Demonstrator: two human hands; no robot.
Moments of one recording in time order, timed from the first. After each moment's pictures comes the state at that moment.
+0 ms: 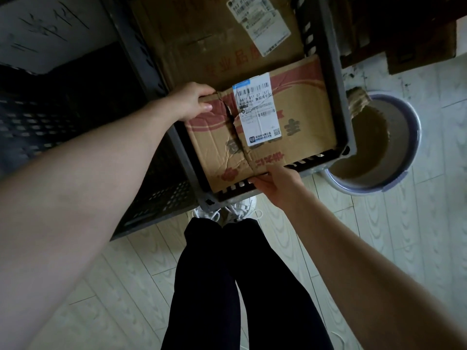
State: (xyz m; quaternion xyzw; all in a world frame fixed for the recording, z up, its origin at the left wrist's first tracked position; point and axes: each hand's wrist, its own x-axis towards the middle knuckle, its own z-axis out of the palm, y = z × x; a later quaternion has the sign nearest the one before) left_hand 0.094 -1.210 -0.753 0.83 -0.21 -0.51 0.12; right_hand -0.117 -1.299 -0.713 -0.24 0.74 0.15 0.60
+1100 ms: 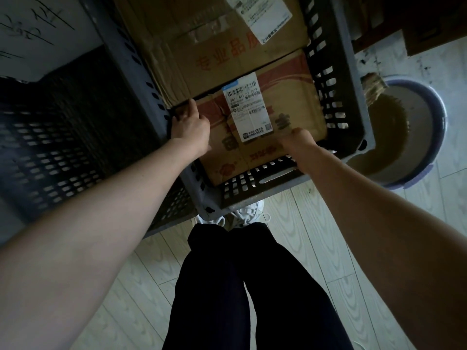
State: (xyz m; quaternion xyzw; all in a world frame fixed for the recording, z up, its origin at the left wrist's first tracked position) left_hand 0.034 -1.202 -0.790 0.82 -0.31 -0.44 -0.18; right_hand -0.088 -1.351 -0.751 -0.61 0.56 0.38 0.41
